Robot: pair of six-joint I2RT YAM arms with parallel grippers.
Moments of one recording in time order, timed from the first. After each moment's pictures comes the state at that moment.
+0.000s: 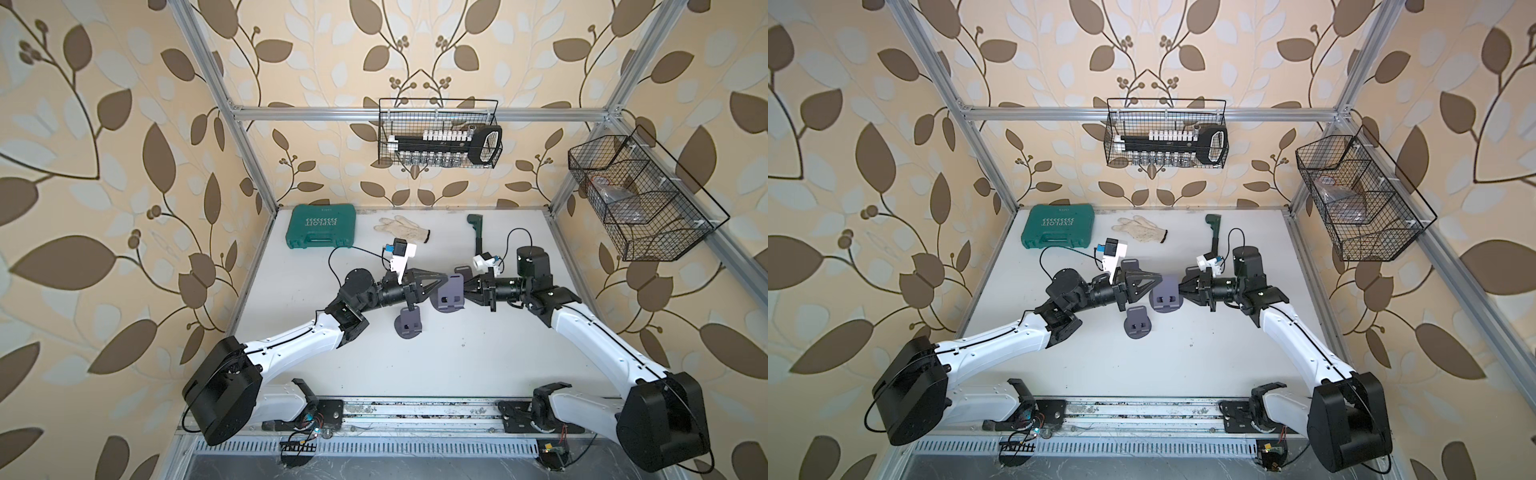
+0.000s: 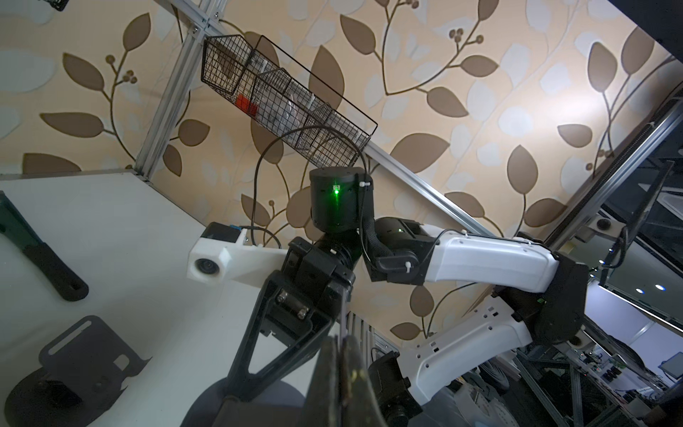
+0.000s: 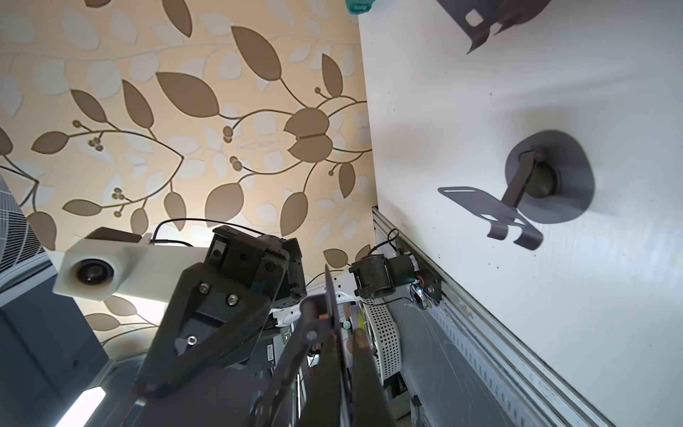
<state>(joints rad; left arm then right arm) -0.75 1.27 0.70 0.81 0.59 -0.70 0.16 1.17 0.82 -0.30 -1.07 1.05</state>
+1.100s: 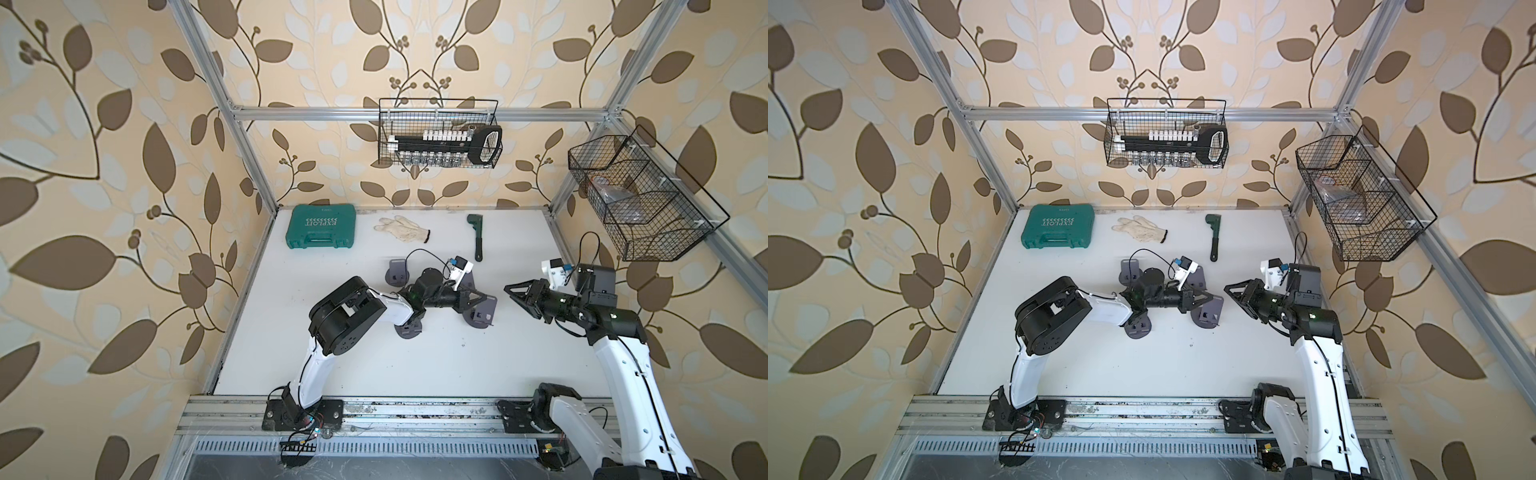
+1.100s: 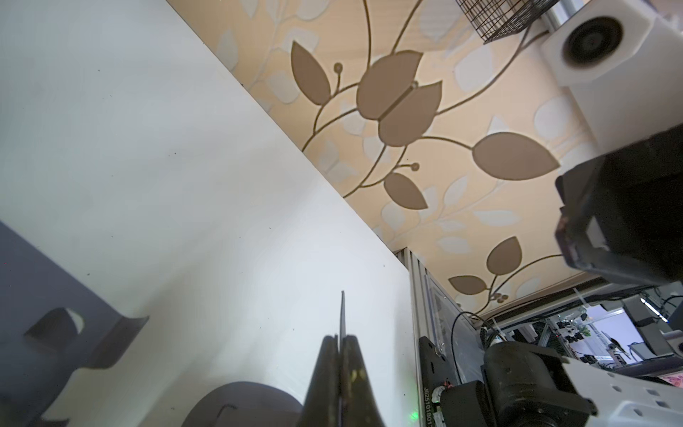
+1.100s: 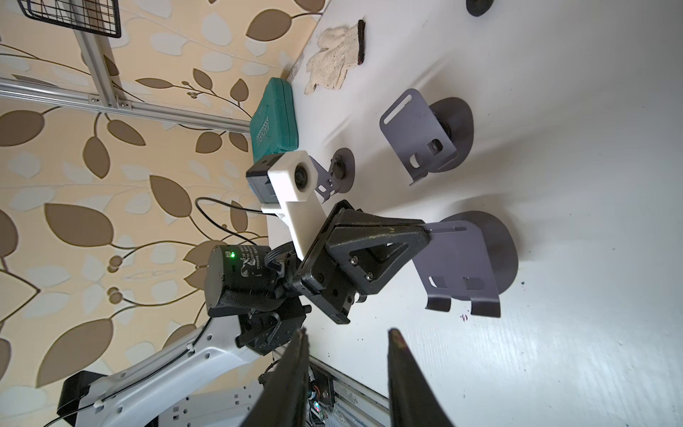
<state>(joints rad) -0.86 2.10 1.12 0.82 0.59 -0.68 -0.19 0.86 0.87 -0.85 -0.74 0.62</state>
